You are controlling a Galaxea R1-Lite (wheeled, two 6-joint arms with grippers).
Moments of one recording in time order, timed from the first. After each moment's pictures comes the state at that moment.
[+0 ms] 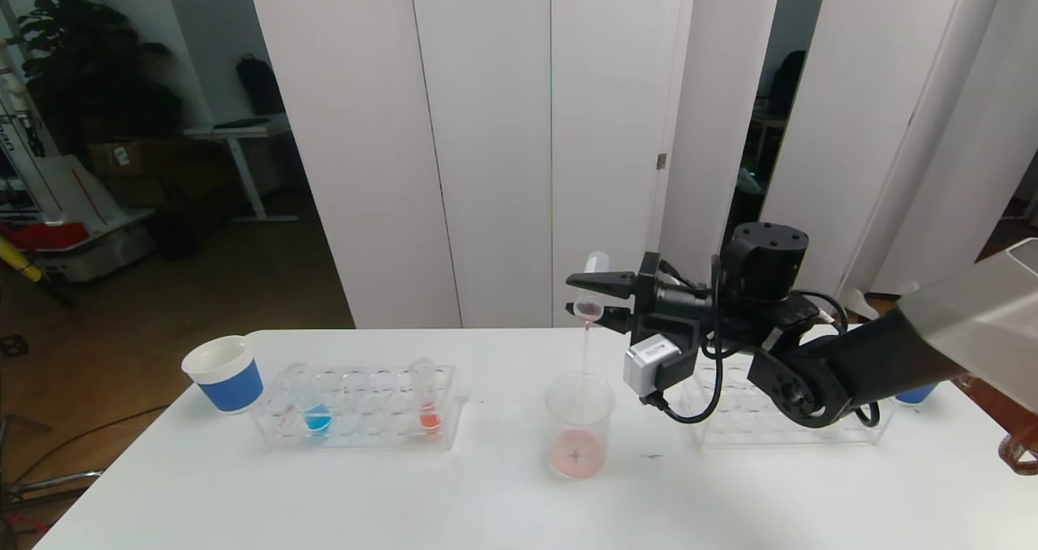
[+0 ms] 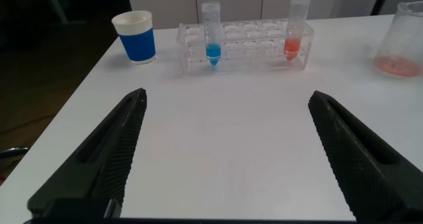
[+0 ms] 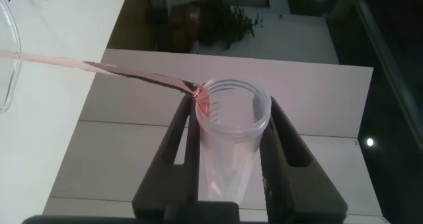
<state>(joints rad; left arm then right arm) 0.00 0.00 0.00 0.01 0.00 0.04 0.42 2.19 -1.15 -1.04 0.78 -1.59</state>
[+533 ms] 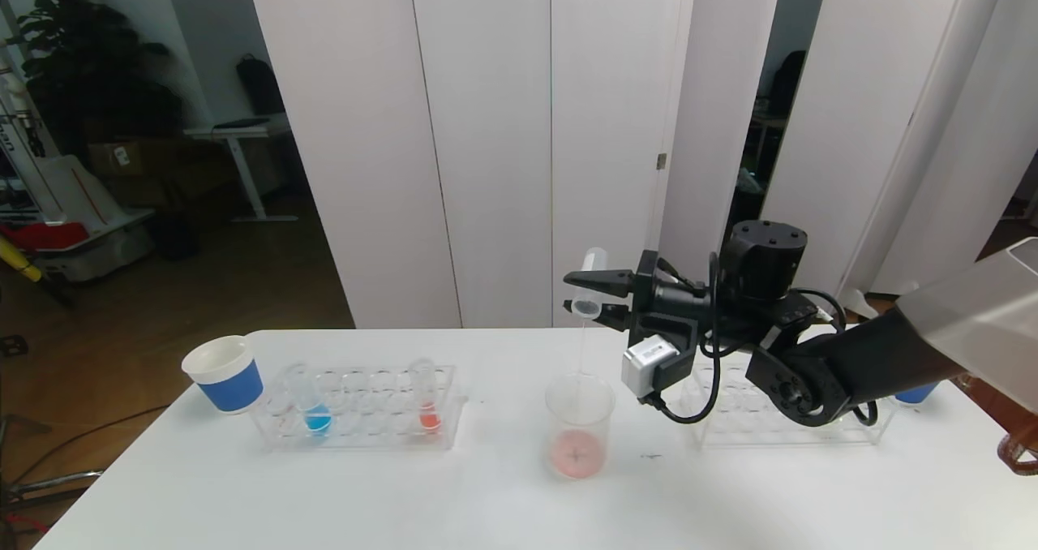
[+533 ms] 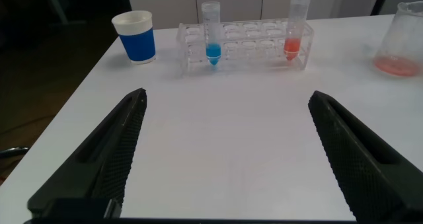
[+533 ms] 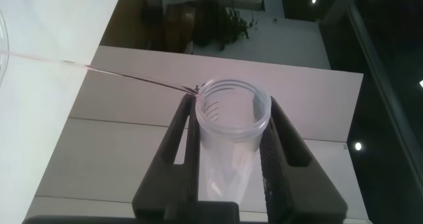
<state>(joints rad) 0.00 0.00 0.00 0.01 0.00 0.04 0.43 2.19 -1.16 -1.04 0.78 -1.62</state>
